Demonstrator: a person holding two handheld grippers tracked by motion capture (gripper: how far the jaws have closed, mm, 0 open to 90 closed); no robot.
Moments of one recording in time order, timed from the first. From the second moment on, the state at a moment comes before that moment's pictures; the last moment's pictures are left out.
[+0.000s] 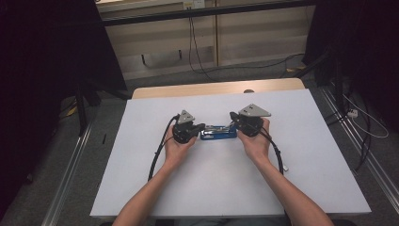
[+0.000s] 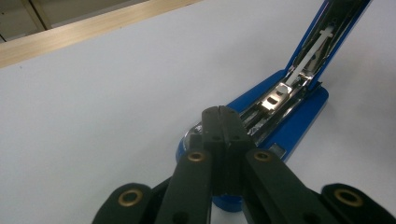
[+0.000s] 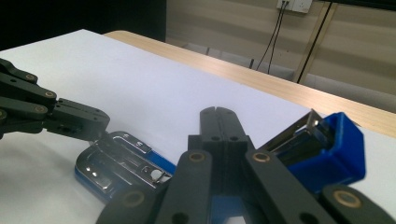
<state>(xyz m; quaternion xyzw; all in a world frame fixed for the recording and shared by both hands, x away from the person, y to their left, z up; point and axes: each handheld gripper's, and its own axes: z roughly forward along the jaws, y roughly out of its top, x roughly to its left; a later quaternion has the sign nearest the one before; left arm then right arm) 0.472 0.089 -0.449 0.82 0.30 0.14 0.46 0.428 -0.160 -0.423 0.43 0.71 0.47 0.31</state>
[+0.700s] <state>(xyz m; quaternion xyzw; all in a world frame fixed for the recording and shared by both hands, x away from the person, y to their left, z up) 0.472 0.090 -0.449 0.82 0.31 0.14 0.47 0.424 -0.175 -0.421 0.44 0.70 0.47 0.31</state>
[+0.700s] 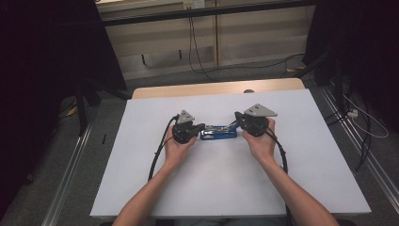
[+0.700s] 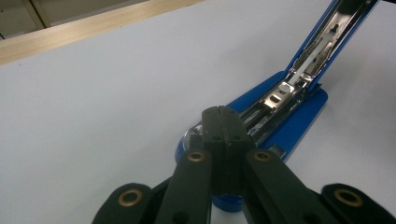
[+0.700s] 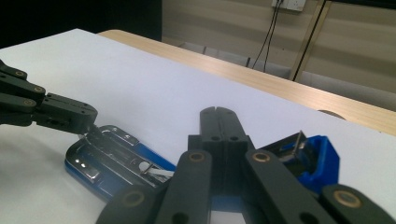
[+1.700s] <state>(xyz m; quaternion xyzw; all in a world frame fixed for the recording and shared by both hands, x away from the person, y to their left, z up) 0.471 0.090 -0.450 0.81 0.31 0.14 0.47 0.417 -0.198 -0.429 0.45 0.71 0.45 0.31</state>
